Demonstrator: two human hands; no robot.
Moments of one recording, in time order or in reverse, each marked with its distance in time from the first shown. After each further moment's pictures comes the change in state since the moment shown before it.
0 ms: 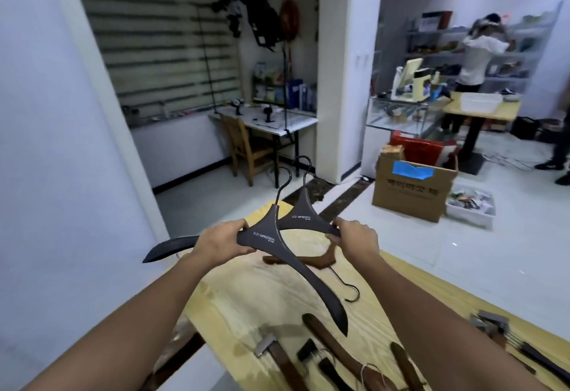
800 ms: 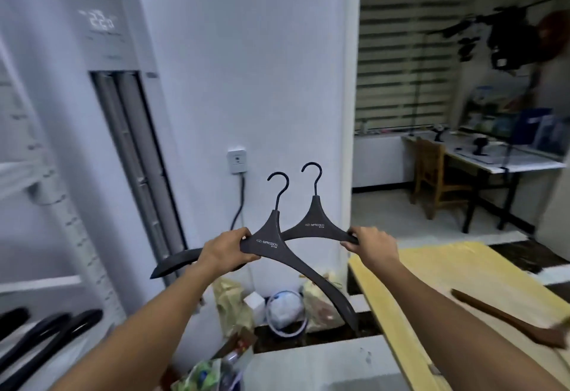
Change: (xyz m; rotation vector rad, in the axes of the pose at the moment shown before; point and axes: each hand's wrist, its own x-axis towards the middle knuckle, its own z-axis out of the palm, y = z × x) left_hand -0.365 -0.194 -0.140 -0.035 0.248 -0.718; right_hand -0.112 -0.347 -0.027 0.197 -0.005 -0.688
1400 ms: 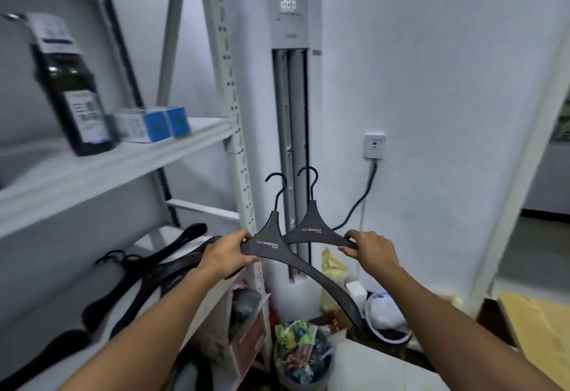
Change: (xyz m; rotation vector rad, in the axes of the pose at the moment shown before) left_hand -0.163 -0.185 -0.055 0.020 0.233 -0.507; right_hand -0.001 -0.249 0.075 0.170 -0.120 -0.550
